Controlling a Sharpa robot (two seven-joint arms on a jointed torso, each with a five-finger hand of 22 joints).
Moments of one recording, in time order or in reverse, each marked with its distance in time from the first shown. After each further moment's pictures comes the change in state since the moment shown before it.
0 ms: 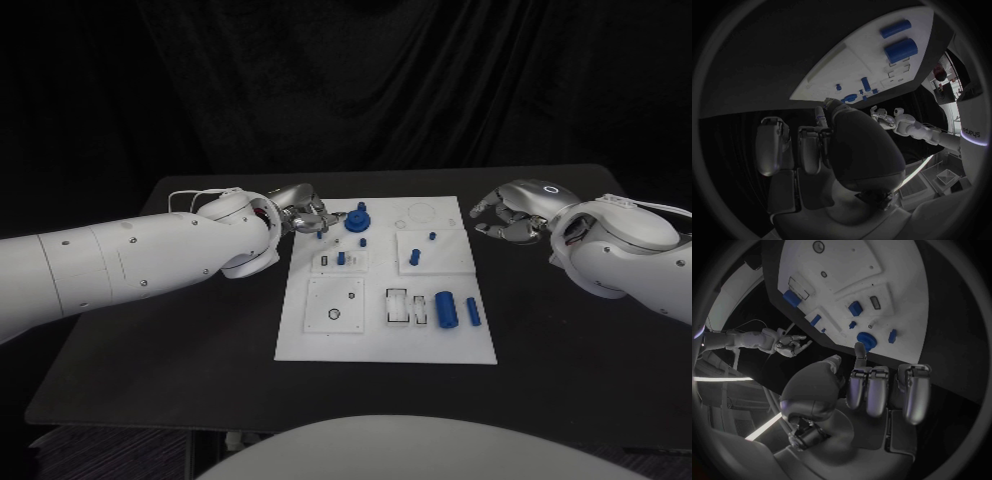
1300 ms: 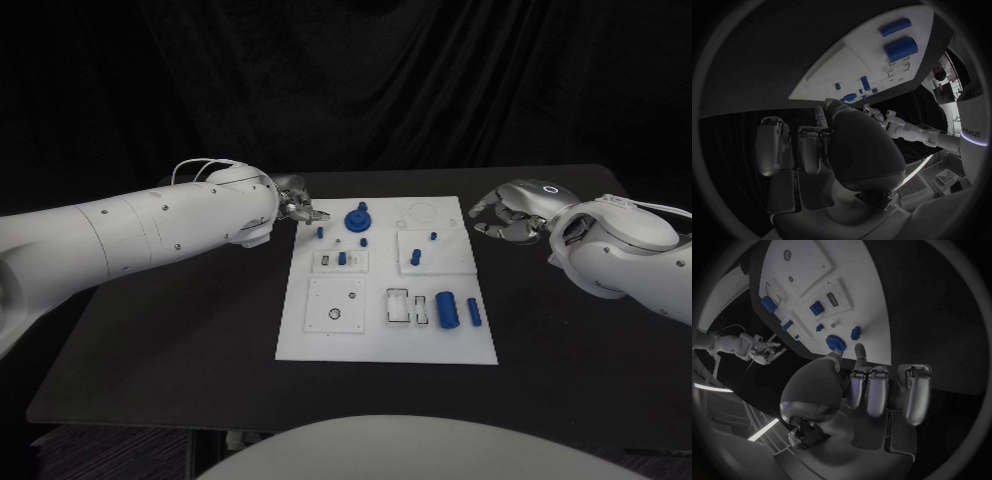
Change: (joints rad) left arm 0.022 0.147 -0.001 -0.298 0.000 0.238 -0.053; left_hand 0.092 -0.024 -0.042 -0.004 -0.133 -0.016 0.009 -0.017 0.045 0.004 -0.004 0.000 0.000 0.000 0.000 0.000 0.000 0.000 0.004 -0.003 0.000 0.000; right arm 0.000 0.000 0.000 0.005 0.000 -0.006 -0.002; right_hand 0.000 0.000 0.003 0.003 0.023 0.000 0.000 0.000 -0.002 0.000 0.000 0.000 0.000 0.000 0.000 0.000 0.000 0.000 0.000 0.000 0.000 0.000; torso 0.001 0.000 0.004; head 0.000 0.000
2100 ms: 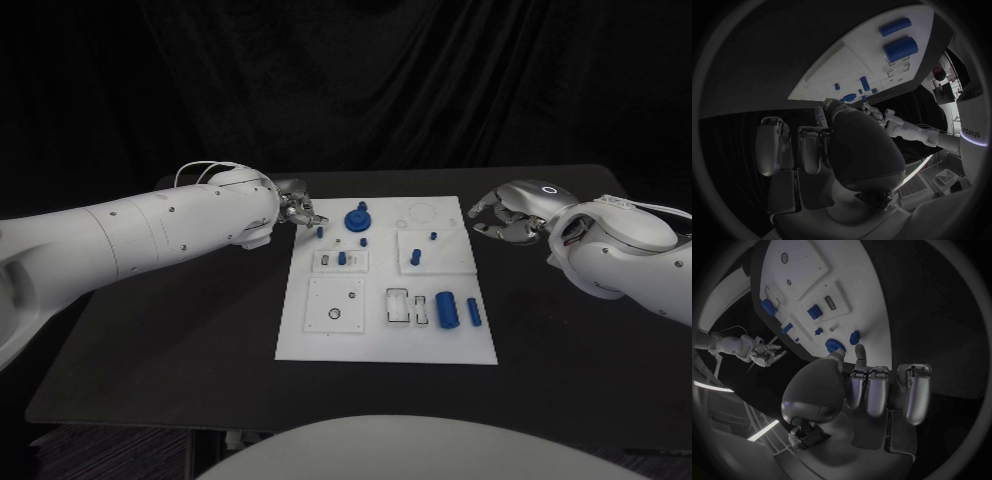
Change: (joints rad) left arm -0.016 0.022 0.000 -0.049 0.000 0.032 0.039; left_hand 0.056 0.016 0.000 -0.017 0.071 -0.015 0.000 -0.004 0.024 0.000 0.000 0.000 0.000 0.000 0.000 0.000 0.000 0.000 0.000 0.000 -0.008 0.000; right arm -0.002 0.003 0.000 -0.001 0.000 -0.001 0.001; right_hand 0.000 0.000 0.000 0.000 0.004 0.000 0.000 0.000 0.000 0.000 0.000 0.000 0.000 0.000 0.000 0.000 0.000 0.000 0.000 0.000 0.000 0.000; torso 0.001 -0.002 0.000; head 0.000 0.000
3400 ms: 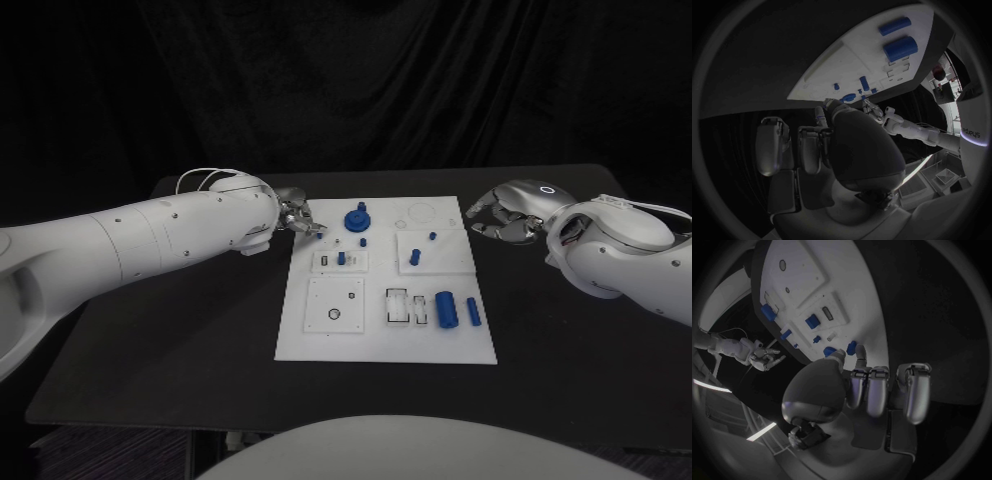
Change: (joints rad) left arm -0.022 0.011 0.000 -0.026 0.000 0.029 0.010; left_hand 0.008 0.008 0.000 0.000 0.005 -0.007 0.000 -0.011 0.000 -0.004 0.004 0.000 0.000 0.000 0.000 0.000 0.000 0.000 0.000 0.000 -0.018 0.000; right arm -0.001 0.003 0.000 0.000 0.000 0.001 0.000; right_hand 0.000 0.000 0.006 0.000 0.003 0.003 0.003 -0.004 -0.001 0.000 0.000 0.000 0.000 0.000 0.000 0.000 0.000 0.000 0.000 0.000 0.000 0.001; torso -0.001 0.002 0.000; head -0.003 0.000
